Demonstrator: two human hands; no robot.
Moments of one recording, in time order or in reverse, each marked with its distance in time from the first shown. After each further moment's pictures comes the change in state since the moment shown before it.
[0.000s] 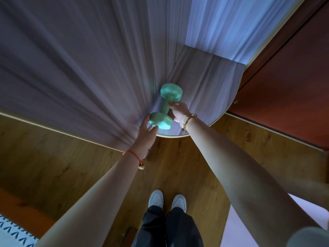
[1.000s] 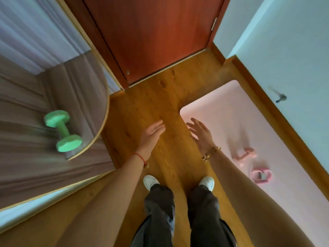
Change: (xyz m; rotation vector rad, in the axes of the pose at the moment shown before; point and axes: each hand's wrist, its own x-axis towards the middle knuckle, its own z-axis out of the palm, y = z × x) left_hand -0.212 0.004 0.185 0.489 -0.901 0.087; right_hand -0.333 0.223 -0.252 0.853 0.628 0.020
